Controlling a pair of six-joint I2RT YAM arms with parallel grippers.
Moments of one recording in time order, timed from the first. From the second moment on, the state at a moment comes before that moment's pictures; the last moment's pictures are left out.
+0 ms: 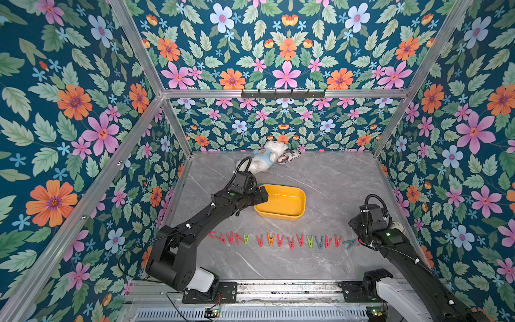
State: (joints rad) left arm -0.48 1.49 1.02 -0.42 0.10 -0.60; right arm 0.23 0.84 0.55 -0.59 0.12 1.03
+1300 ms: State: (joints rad) left arm -0.48 1.85 1.28 -0.55 -0.09 -0.39; right arm 0.50 1.15 0.67 0.06 -0.13 0.91
